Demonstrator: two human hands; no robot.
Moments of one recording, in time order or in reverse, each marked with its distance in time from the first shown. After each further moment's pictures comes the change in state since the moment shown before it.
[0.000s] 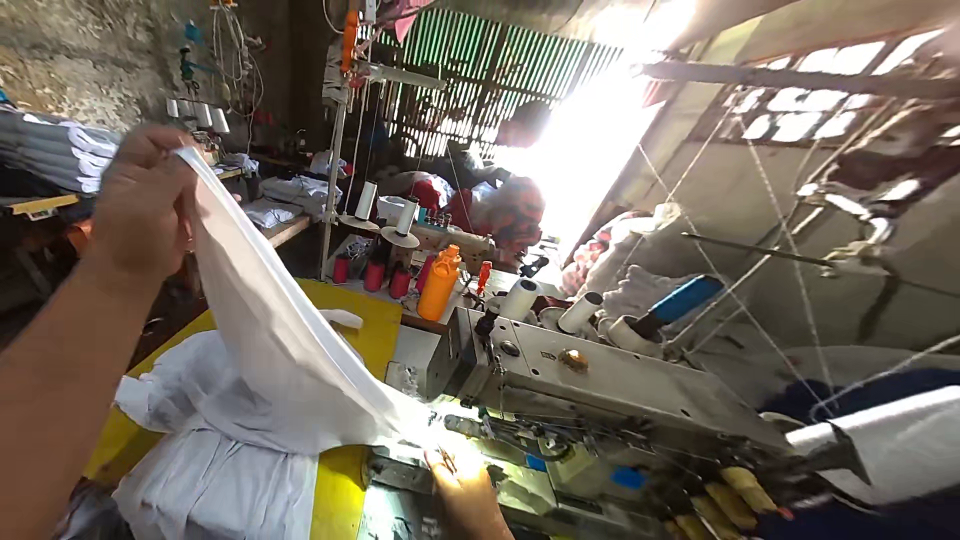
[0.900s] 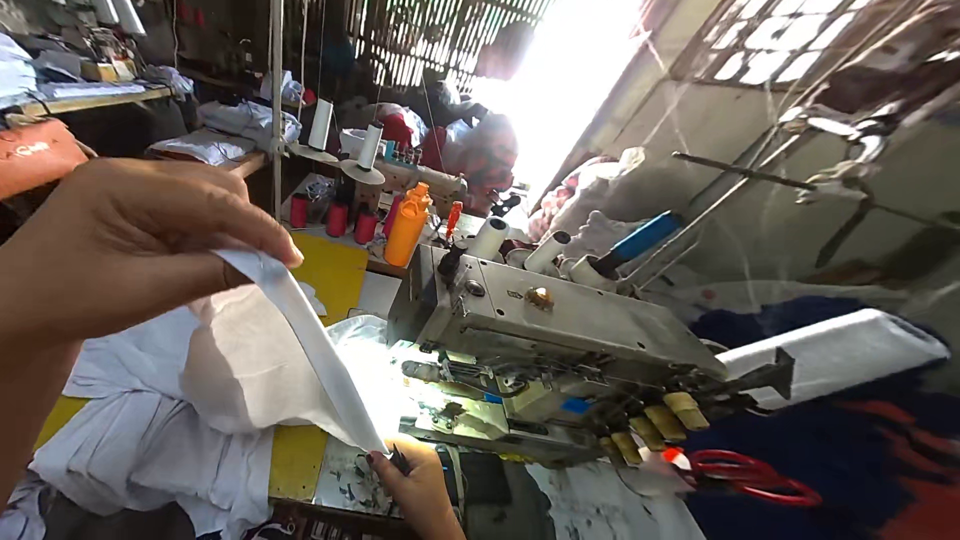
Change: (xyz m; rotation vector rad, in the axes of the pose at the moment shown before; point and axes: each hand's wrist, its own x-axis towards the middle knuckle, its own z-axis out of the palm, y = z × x) left_hand -0.063 0.025 0.069 -0.001 -0.679 0.326; right_hand -0.058 0.022 0.018 0.404 -0.075 -0.016
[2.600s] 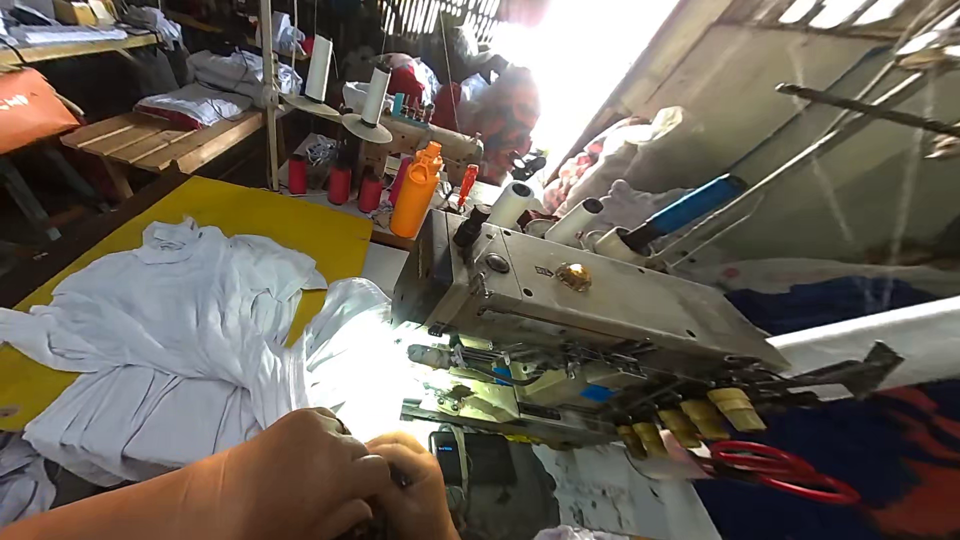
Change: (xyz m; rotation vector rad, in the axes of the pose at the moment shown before) left_hand -0.092 0.028 0.177 0.204 -0.511 0.071; right_hand -0.016 0.005 0.009 0.141 -0.032 -0.299
